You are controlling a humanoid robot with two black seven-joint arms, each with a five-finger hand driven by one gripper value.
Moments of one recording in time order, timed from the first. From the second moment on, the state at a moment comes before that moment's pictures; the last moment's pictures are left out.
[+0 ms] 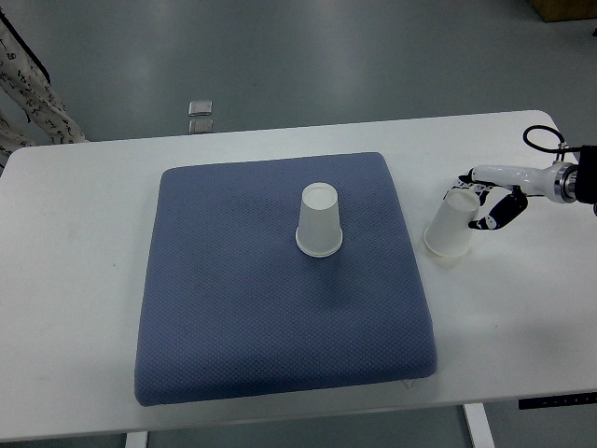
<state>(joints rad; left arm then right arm) 0.02 0.00 0.12 -0.15 0.08 -0.03 0.07 0.96 -0.65 0.16 0.82 -1.28 0.28 0.34</state>
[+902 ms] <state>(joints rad) 0.02 0.00 0.12 -0.15 0.08 -0.03 0.07 1.28 -0.49 0.23 0.85 -1.15 0.48 0.35</state>
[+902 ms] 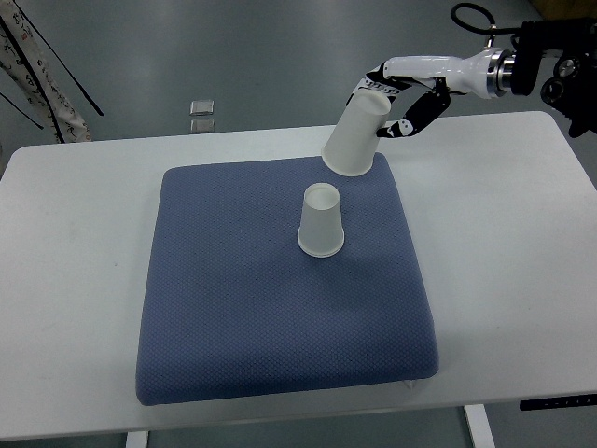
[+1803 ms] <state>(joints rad) 0.02 0.00 0.12 -0.15 0.08 -0.03 0.07 1.29 -0.41 0.16 0.88 -1.19 0.50 0.35</state>
